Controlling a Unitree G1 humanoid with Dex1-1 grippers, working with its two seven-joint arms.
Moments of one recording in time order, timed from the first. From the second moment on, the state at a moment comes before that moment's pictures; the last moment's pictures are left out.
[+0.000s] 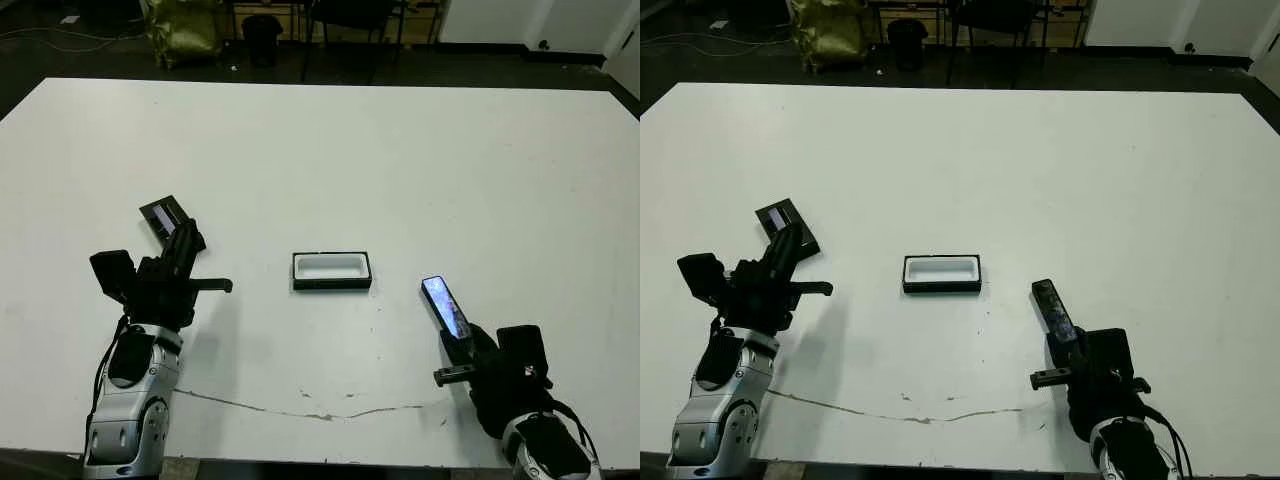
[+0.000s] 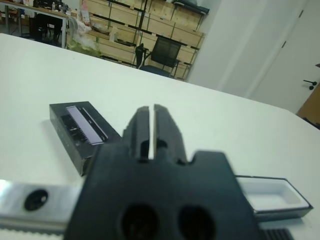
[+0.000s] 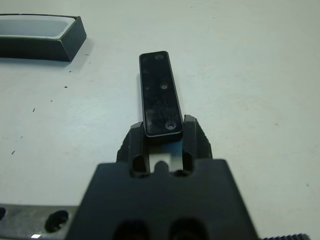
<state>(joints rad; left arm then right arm) 0.04 0.09 0.10 -0.20 -0.31 0.09 -0.13 0.42 -0.23 0.07 -0.68 0.05 0.68 0.07</state>
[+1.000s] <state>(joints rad) 0.05 0.09 0.10 -0.21 -0.31 0.12 -0.12 -0.21 -0.67 -0.17 -0.12 0.33 0.46 0.70</state>
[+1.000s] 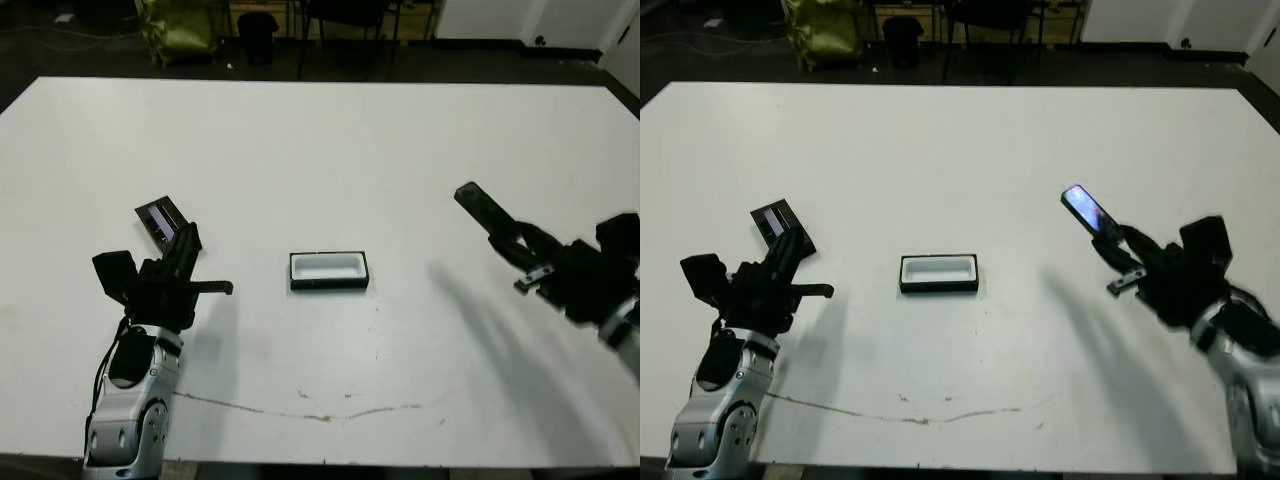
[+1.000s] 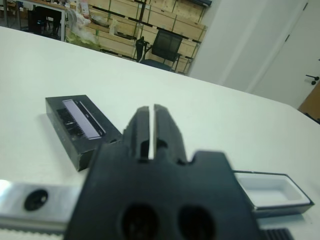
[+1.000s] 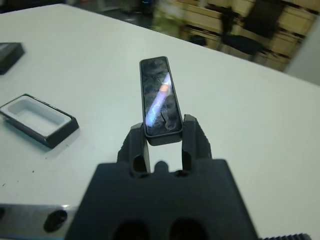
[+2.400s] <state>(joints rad) 0.05 0.09 0.09 -0.21 -0.30 0.11 -0.11 -0.96 -0.56 0.31 0.64 0.06 0.20 1.47</state>
